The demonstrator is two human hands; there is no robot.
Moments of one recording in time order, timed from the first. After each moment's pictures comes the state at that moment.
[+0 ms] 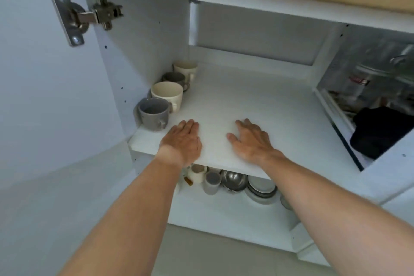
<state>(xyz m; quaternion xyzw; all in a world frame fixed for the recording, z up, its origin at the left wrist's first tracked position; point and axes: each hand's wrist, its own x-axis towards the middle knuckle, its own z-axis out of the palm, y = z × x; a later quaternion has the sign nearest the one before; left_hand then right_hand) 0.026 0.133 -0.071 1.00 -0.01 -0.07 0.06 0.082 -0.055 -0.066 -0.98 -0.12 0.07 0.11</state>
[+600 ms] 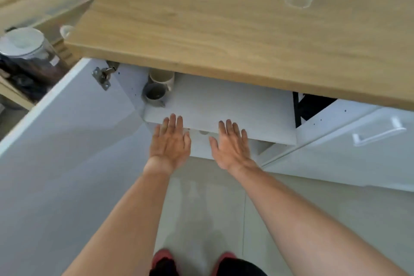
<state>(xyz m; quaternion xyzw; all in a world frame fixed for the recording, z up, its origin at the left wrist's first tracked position) -0.105 0.096 0.074 0.98 0.10 -0.16 0.09 -0.078 -0.065 0.073 -0.98 -0.09 0.17 0.09</state>
